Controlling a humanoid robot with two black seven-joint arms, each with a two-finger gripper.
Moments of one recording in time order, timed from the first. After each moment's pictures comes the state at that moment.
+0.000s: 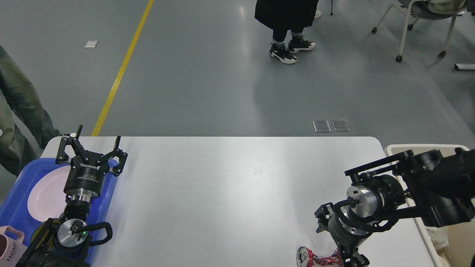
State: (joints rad) left arm -0.24 0.07 -1.58 -0.82 0.33 -0.58 -0.23; right arm 1.42 -0.42 -0.72 1.59 0.78 -0.41 -0.45
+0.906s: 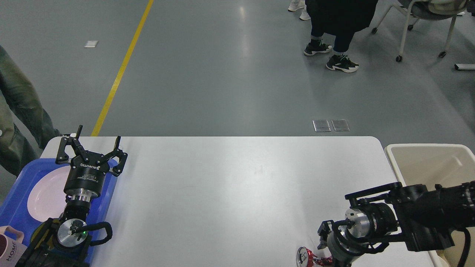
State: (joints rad) left arm -0.24 0.07 -1.58 -0.82 0.33 -0.58 -0.23; right arm 1.14 -0.37 -0.65 1.36 0.74 -0.38 -0.37
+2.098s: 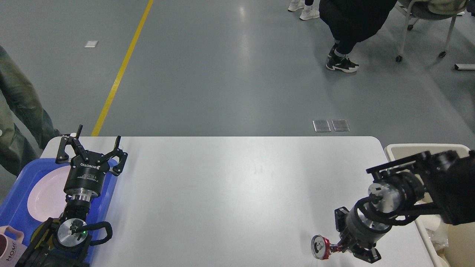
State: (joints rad) left arm -0.24 0.07 -1.58 -0.82 0.33 -0.58 -0.23; right arm 1.44 -0.46 -0.85 1.51 0.71 -0.20 -0.47
